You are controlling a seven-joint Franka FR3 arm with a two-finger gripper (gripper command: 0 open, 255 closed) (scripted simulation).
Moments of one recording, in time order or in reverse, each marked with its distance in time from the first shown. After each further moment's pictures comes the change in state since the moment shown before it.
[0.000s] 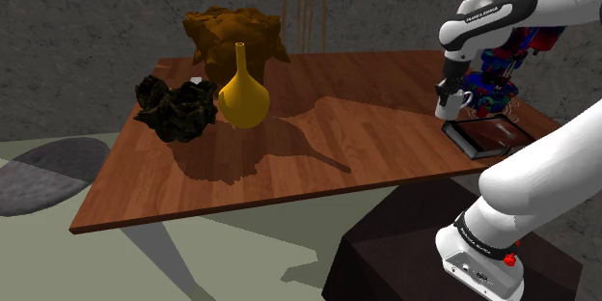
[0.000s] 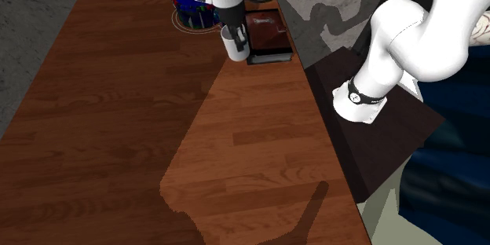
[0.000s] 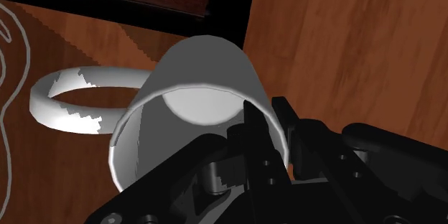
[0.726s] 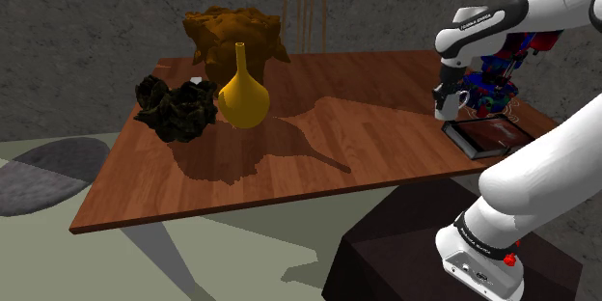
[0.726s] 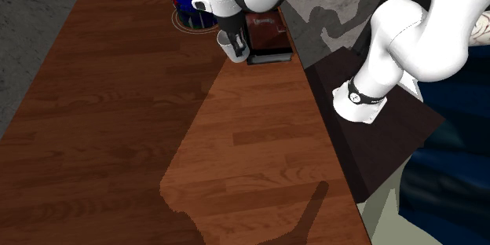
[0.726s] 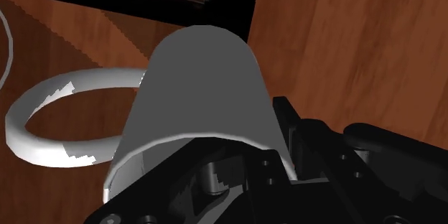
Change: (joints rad) arm -0.001 0.037 -0.002 -0.026 0.006 0.077 -0.003
